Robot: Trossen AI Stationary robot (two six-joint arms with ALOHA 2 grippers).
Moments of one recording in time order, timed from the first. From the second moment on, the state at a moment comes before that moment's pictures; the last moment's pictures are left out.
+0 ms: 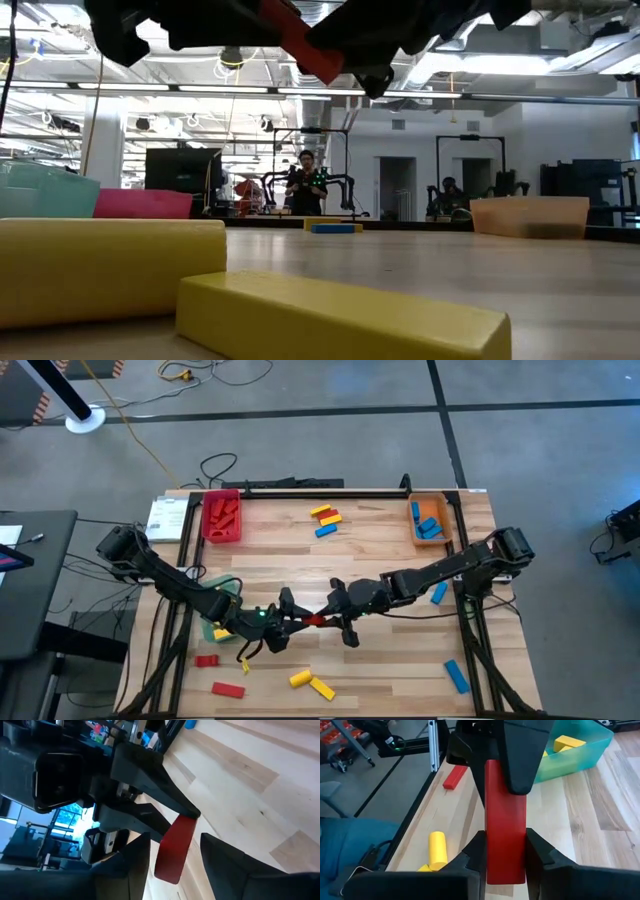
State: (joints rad) left arm -0.50 1.48 0.88 0.20 -0.60 0.78; right arm 0.25 1.66 1.03 0.18 -0.06 0.23
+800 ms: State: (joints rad) left arm -0.49 1.47 0.88 0.14 -0.52 0.75; right arm 0.25 1.68 1.03 0.19 -0.10 0.24
